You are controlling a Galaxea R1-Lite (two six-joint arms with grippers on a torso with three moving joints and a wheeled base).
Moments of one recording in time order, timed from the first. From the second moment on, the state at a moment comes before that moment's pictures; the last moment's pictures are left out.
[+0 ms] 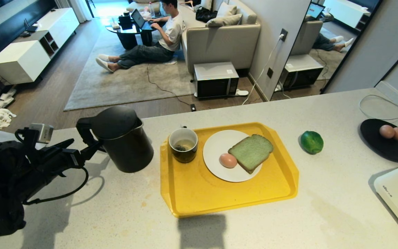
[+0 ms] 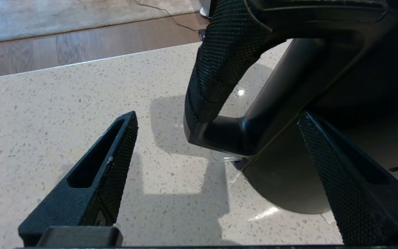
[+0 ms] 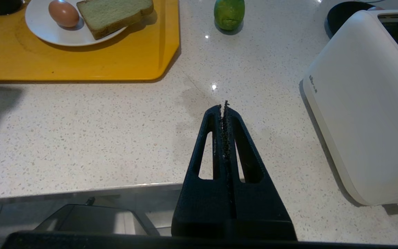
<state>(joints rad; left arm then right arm) 0.21 1.98 -0.54 -1.42 -0.42 -0.01 0.00 0.00 0.00 0.00 0.01 -0.05</state>
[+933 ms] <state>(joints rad) 0.21 2.06 -0.67 -1.39 -0.51 0.06 0.00 0.00 0.00 0.00 0.01 -0.05</state>
